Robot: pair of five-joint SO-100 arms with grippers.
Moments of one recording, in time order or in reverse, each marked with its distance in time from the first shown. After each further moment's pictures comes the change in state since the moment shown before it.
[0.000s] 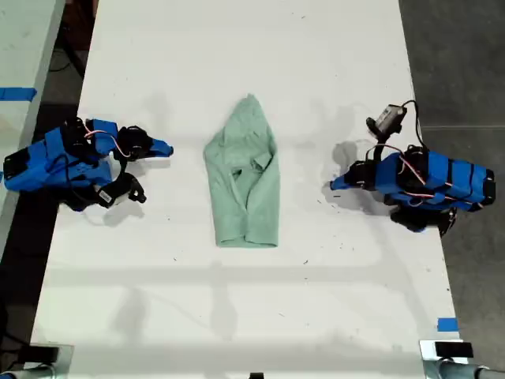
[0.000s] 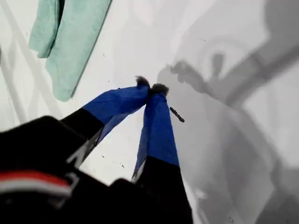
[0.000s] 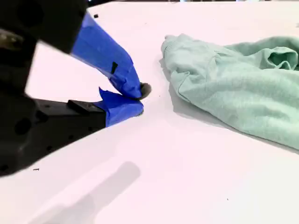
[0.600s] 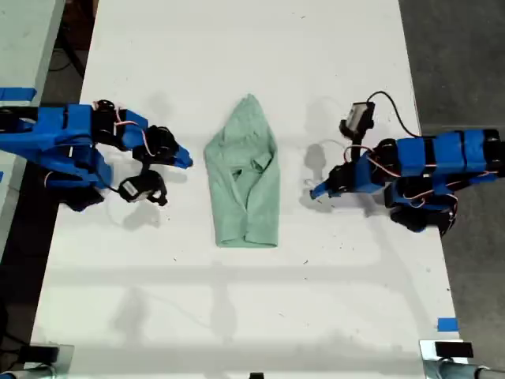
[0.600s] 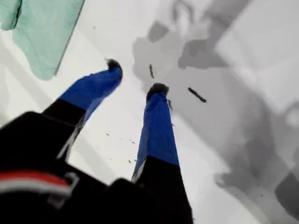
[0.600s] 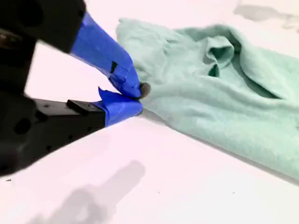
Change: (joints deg) arm 0 12.9 -65.0 -43.2 -9.4 -11.3; arm 1 -9.0 -60.6 -33.8 -10.5 2.5
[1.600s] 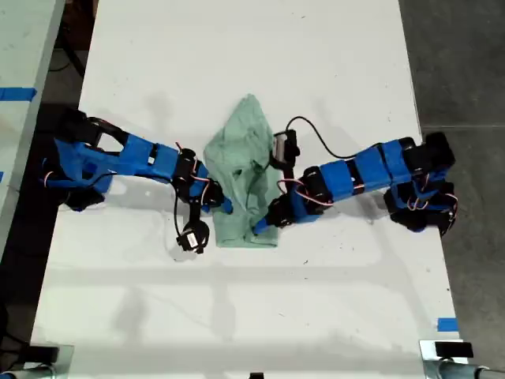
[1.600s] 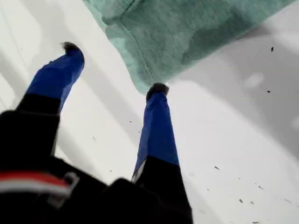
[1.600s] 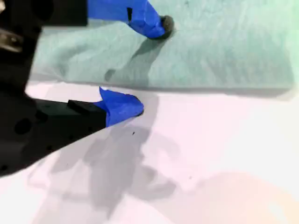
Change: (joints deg) arm 0 14.2 -61.7 -42.9 7.5 -2.4; arm 1 -14.8 -56.8 -62.4 9.3 4.5
